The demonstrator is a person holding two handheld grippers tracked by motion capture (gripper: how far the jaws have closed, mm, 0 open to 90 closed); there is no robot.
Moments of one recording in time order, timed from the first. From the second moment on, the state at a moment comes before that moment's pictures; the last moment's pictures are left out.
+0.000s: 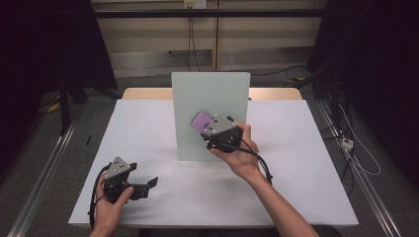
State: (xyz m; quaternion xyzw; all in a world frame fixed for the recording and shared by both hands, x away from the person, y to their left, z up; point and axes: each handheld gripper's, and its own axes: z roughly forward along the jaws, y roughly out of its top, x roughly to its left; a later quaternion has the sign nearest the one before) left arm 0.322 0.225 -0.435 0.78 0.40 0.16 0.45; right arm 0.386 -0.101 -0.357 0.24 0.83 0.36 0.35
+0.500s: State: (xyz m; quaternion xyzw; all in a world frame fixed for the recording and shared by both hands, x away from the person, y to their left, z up) left arm 0.324 0.226 -0.437 0.78 0.40 0.15 0.45; right arm 0.381 -0.111 -0.357 0.24 0.83 0.38 0.33
